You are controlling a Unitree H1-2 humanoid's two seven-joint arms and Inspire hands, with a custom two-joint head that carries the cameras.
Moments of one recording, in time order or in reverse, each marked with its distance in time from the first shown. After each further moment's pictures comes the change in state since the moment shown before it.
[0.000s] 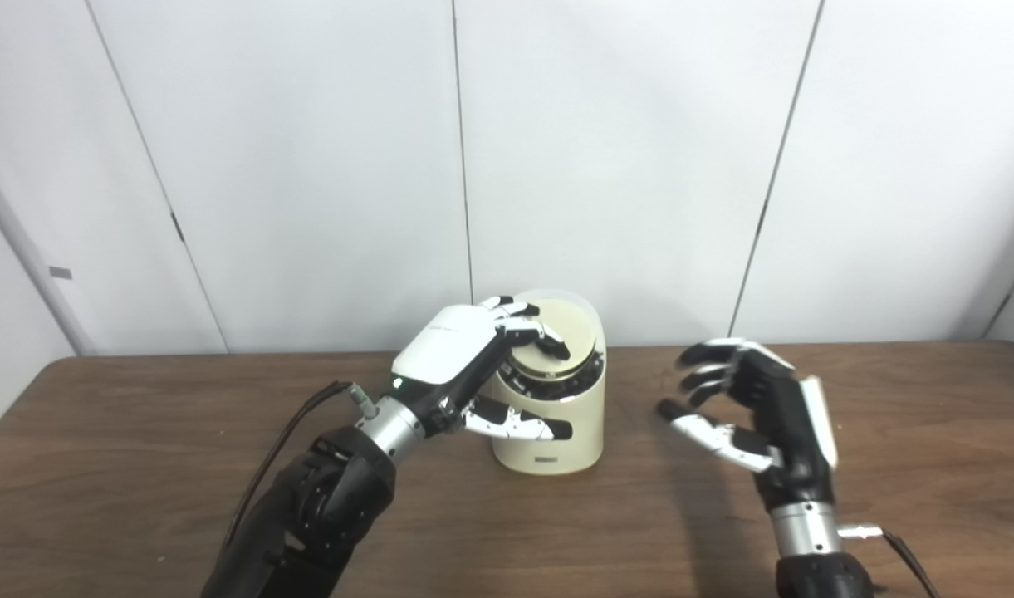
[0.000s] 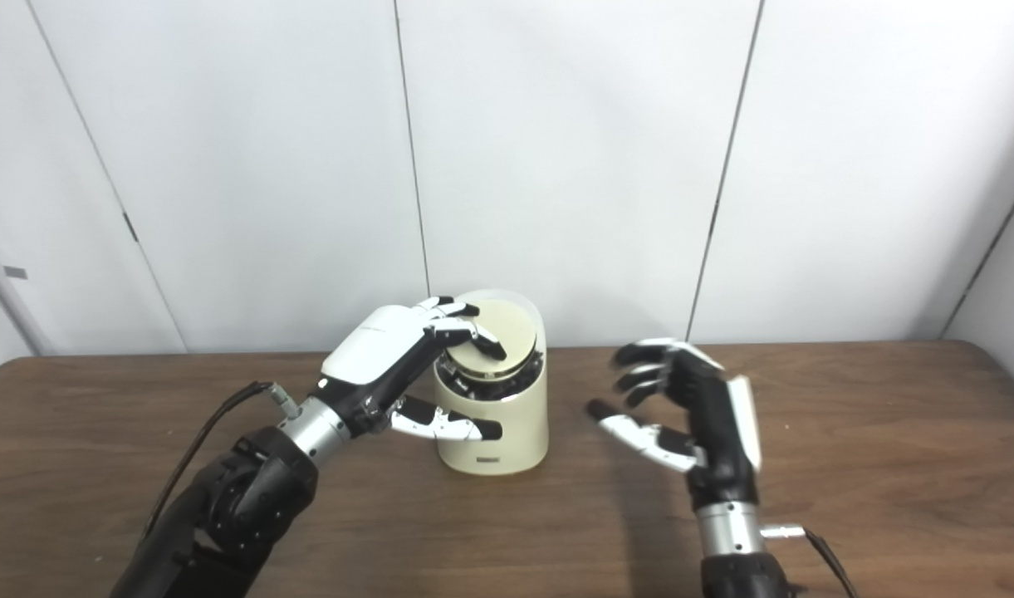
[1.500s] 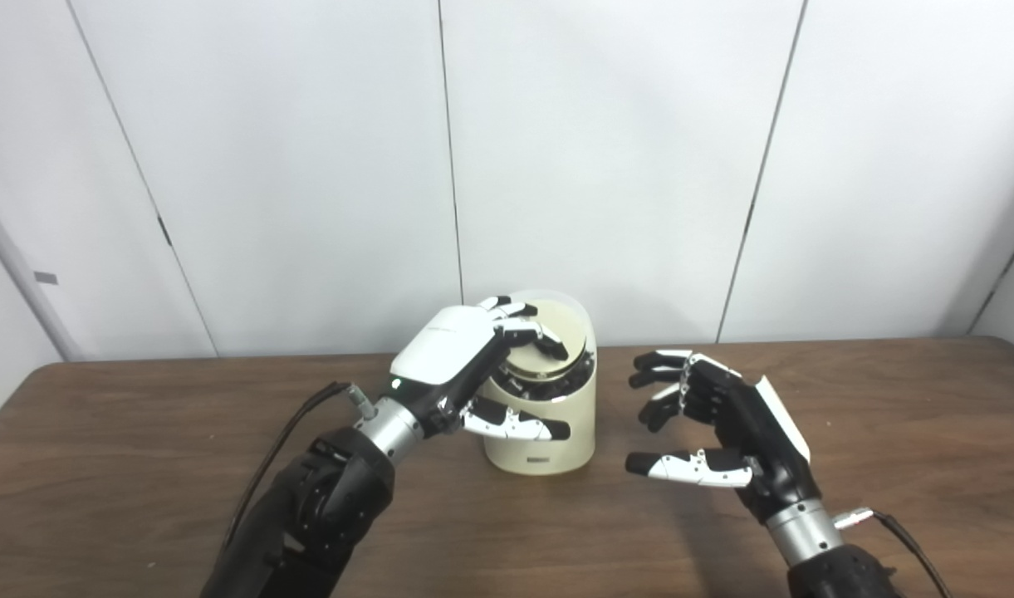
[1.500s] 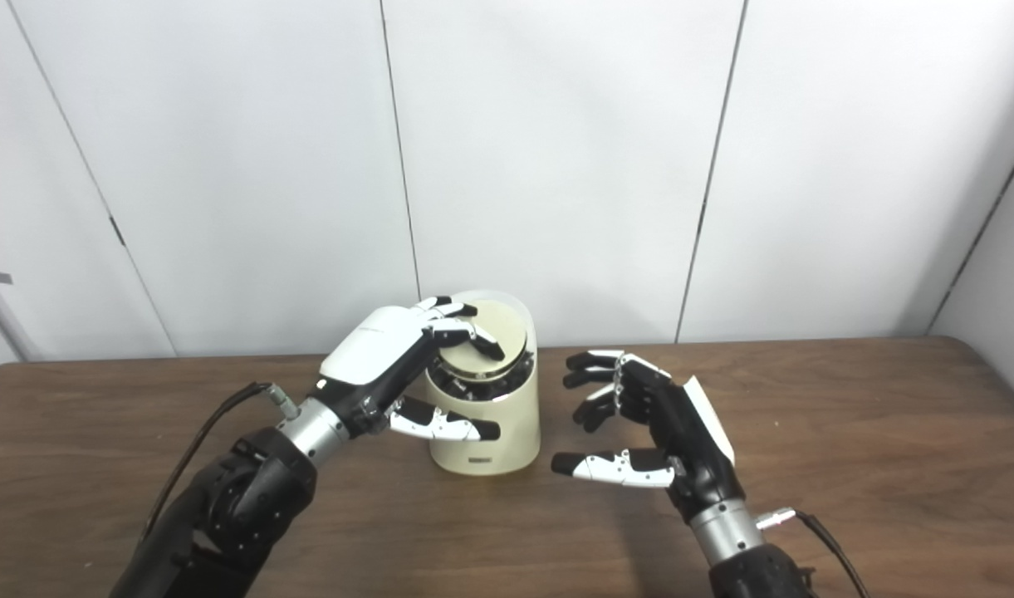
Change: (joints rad) left arm 0.000 -0.002 0.002 0.000 0.002 0.007 -0.007; right arm 0.015 -0.073 0.039 -0.061 0.108 0.109 0.175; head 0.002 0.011
